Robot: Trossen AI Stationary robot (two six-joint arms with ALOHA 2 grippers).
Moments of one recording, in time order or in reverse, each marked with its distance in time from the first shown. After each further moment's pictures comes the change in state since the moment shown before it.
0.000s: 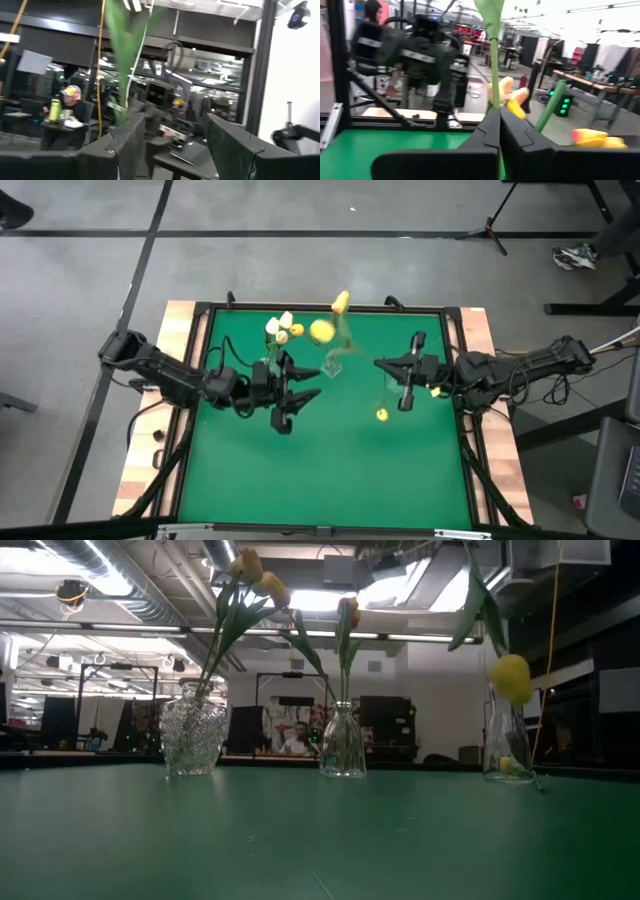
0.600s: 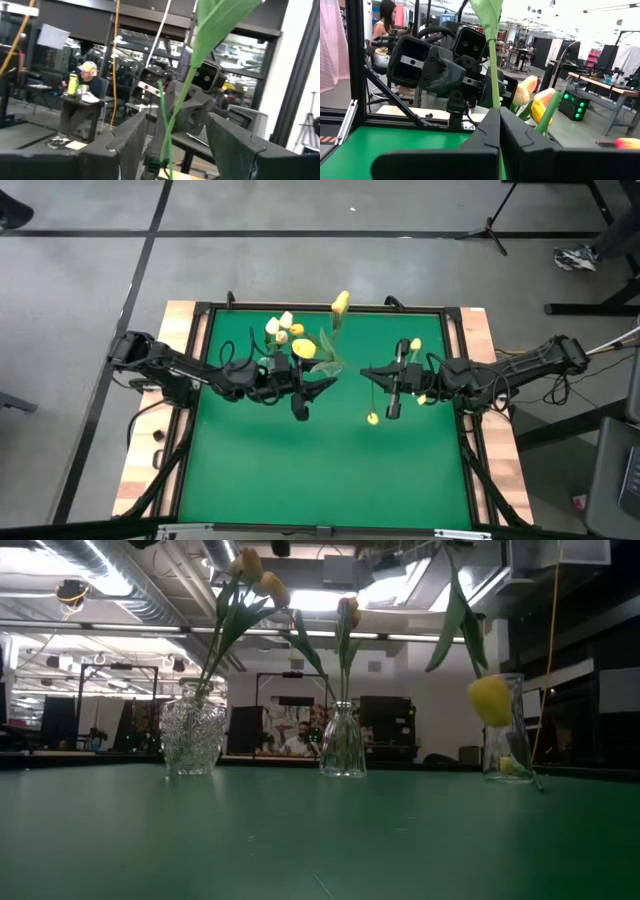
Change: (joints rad) left arm 0.131 0.079 0.029 -0.090 0.048 -0.126; right arm -0.002 0.139 0.000 0.129 -0.069 0.005
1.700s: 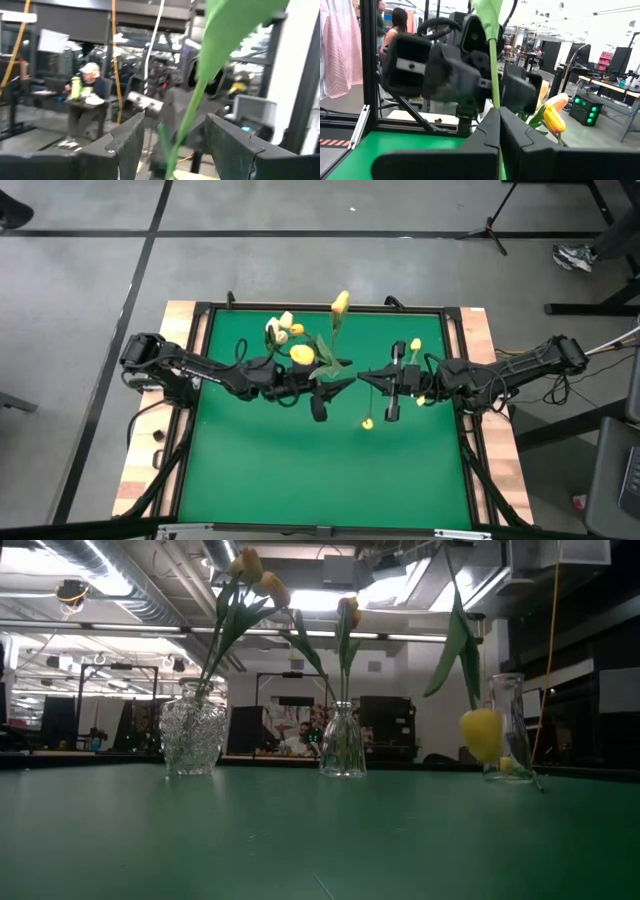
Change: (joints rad) left arm 0.014 0.111 0.210 -0.140 0.008 0.078; right arm 0.000 0.024 0.000 0.045 -0.053 0.015
